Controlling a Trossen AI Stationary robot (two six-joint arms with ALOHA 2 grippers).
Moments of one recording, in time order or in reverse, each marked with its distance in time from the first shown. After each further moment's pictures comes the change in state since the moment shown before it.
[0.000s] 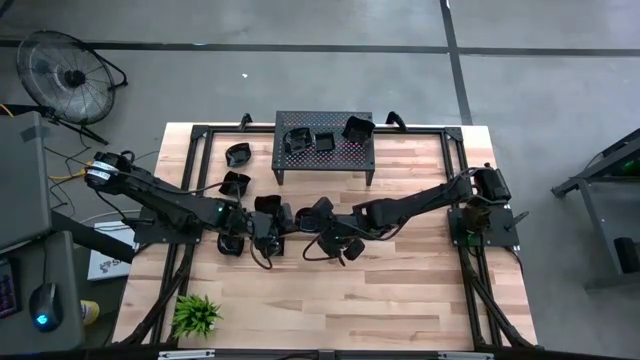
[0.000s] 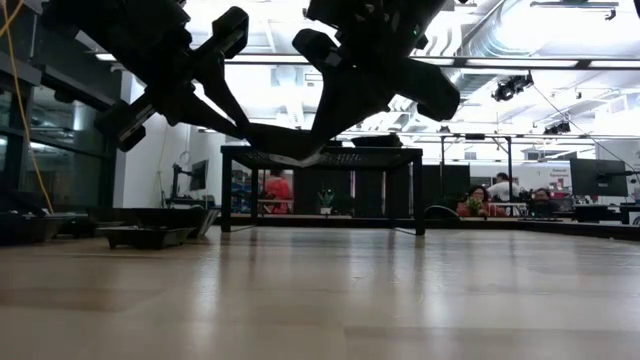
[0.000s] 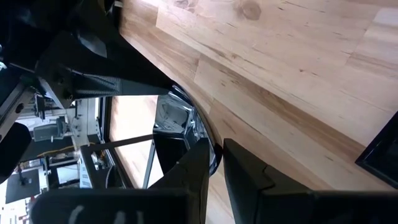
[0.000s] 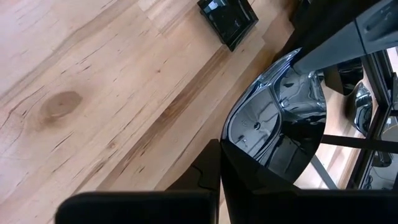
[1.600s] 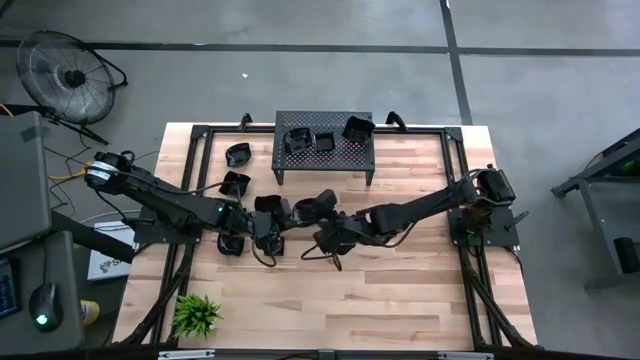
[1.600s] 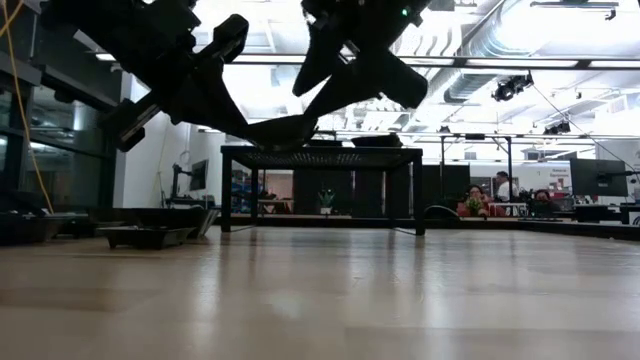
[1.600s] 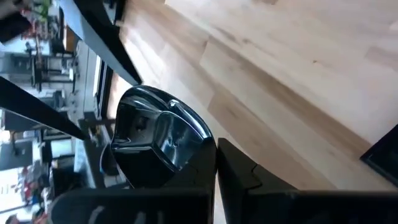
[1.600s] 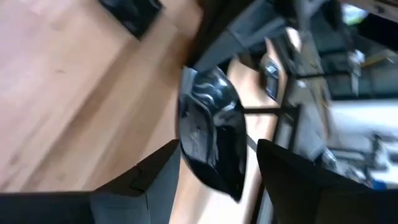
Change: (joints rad) left arm 0.000 0.000 0.000 -0.010 -0.067 -0.101; right arm 0.050 -0.024 0.001 0.113 0.324 0.035
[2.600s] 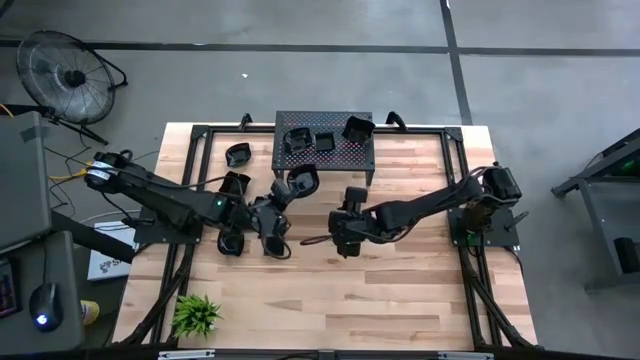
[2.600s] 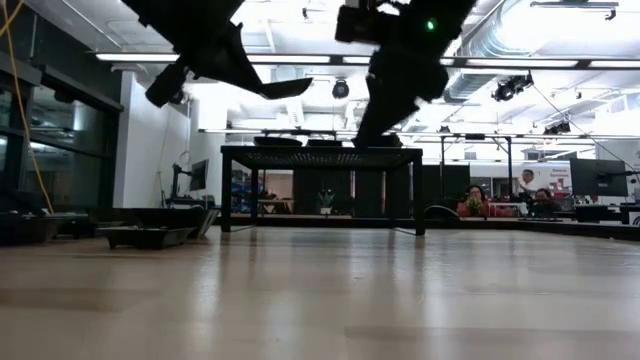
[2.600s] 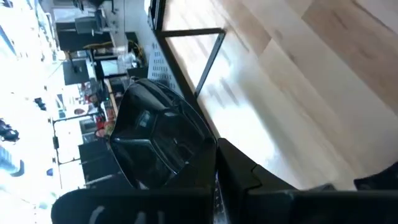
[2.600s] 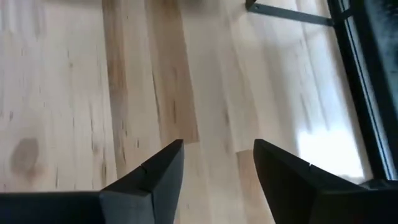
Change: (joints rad) left arm 0.003 0.000 0.208 -0.238 -0.411 0.004; right arm -0.011 -0.051 -0.075 -0.264 -0.036 0.845
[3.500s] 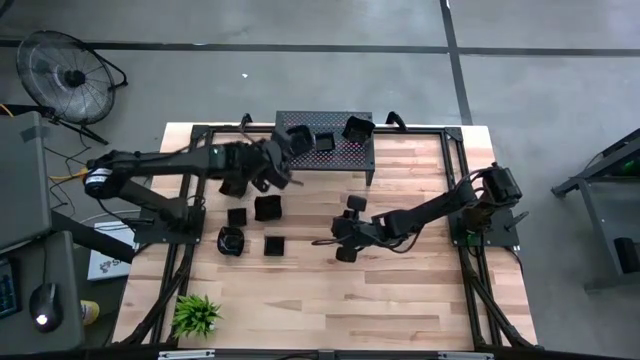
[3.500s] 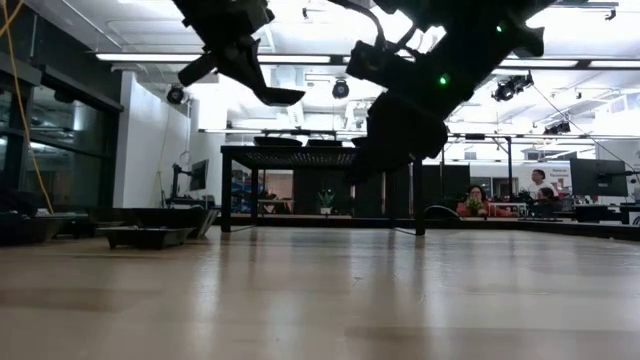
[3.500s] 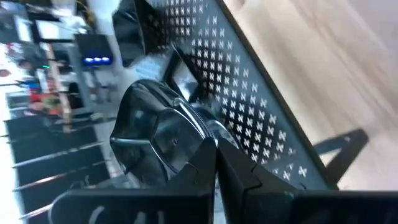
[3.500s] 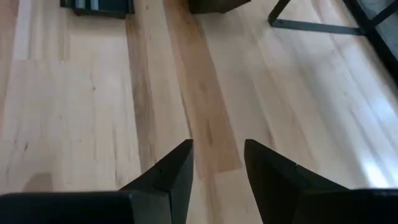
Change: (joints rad) left arm 0.428 -0.006 0.268 -0.332 0.336 0.057; right arm 0.010 0.000 -0.308 0.552 -0.024 0.001
